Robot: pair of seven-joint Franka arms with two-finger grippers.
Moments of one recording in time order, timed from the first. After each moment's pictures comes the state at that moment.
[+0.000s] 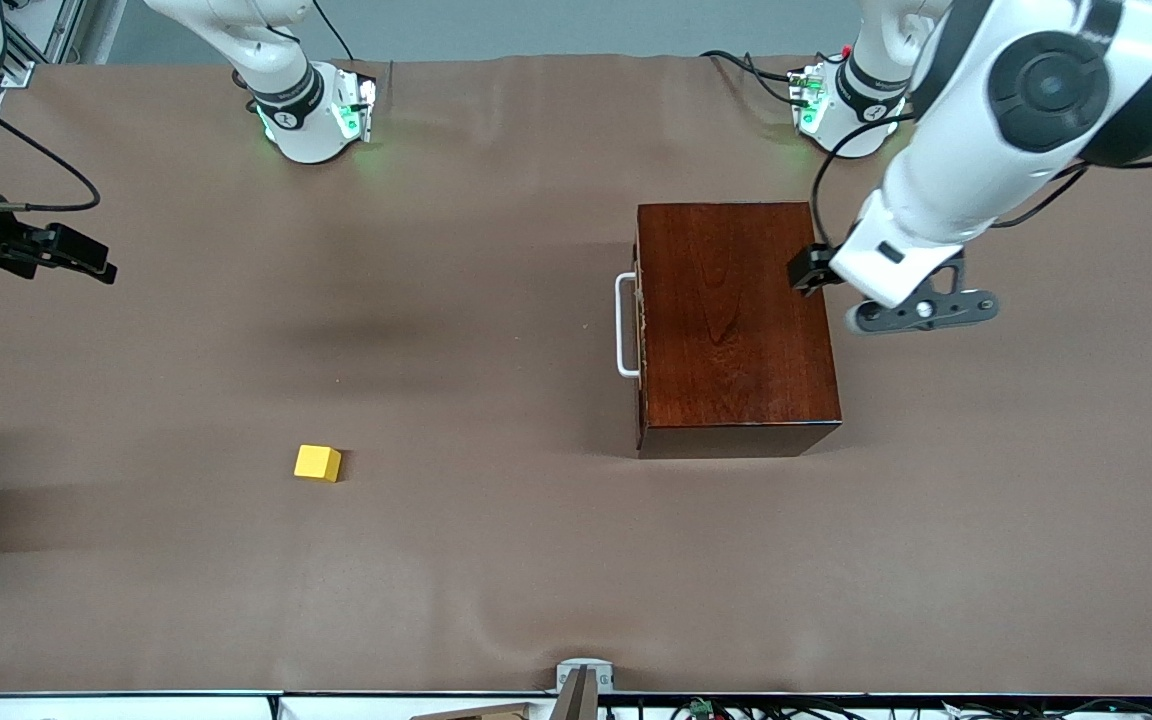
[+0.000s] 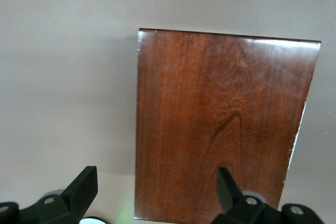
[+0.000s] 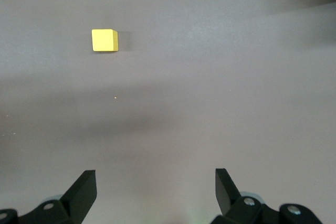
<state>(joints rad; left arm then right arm) -0.38 0.21 -0.05 -1.47 -0.01 1.55 -0.51 -0.11 -0.04 0.04 -1.73 0.01 1.60 0.01</state>
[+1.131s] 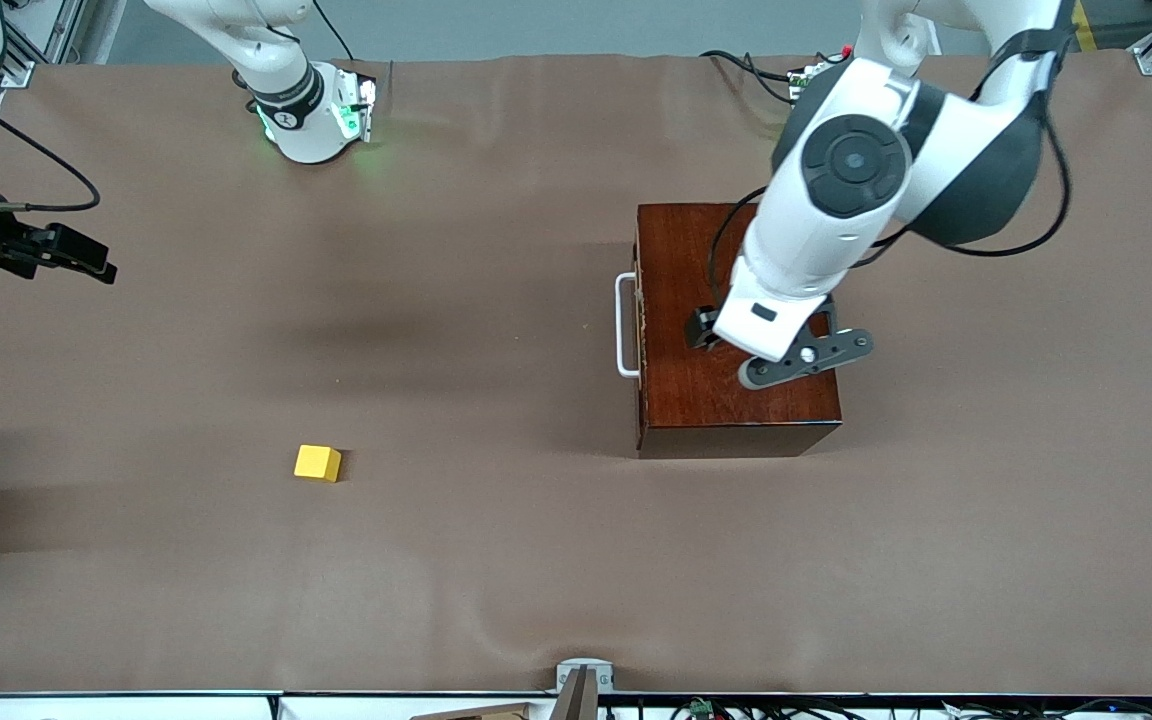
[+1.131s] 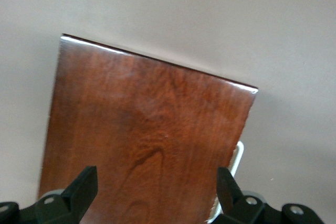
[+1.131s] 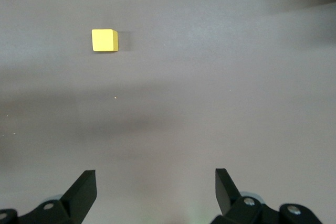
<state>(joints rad) -0.50 0.39 -0.05 -1.36 -0.01 1.72 -0.84 -0.11 -0.04 0.04 -1.73 0.01 1.60 0.01</state>
